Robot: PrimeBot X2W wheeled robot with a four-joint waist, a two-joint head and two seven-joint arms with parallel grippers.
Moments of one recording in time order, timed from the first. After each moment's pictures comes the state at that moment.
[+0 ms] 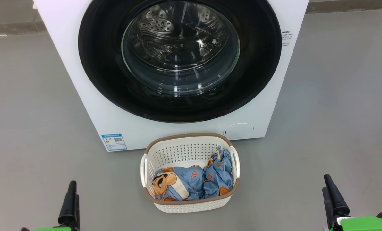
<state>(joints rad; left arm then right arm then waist) -0.04 0.04 0.00 0.27 -1.53 -0.12 0.02 -0.02 -0.05 -0.11 0.30 1.49 0.13 0.03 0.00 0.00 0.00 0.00</state>
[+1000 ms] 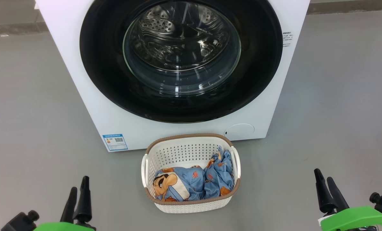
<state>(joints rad) -0.05 0.06 -0.04 0.26 -0.97 -0.12 -0.06 -0.04 -0.07 -0.11 0.28 0.85 0.13 -0.06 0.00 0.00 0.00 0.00</state>
